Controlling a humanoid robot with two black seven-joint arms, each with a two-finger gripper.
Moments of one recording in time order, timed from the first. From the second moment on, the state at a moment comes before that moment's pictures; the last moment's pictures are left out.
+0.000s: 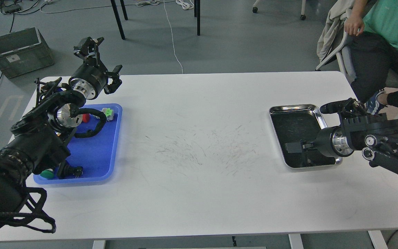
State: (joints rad) left arm -0.93 0.17 -0.65 -0.32 0.04 -0.33 -0.24; right arm 0.95 -0.68 0.06 1.14 -1.42 0.42 -0.04
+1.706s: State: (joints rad) left arm -0.91 0.18 -0.65 -0.32 0.05 -0.34 -0.24; right arm 1.16 -0.72 0.12 1.19 -1.40 0.37 -0.04
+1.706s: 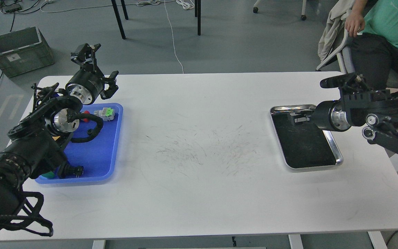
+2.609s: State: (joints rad) left arm -0.92 0.20 -0.65 -0.32 0.05 -0.34 -0.24; right arm 0.97 0.00 0.14 1.06 -1.28 0.18 -0.04
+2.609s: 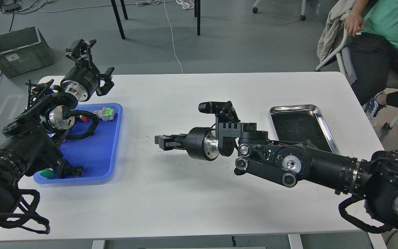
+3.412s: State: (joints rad) left arm -0.91 0.21 -0.65 -0.32 0.05 -0.34 -0.24; right arm 0.89 0.00 0.06 0.94 -1.29 0.04 -0.03
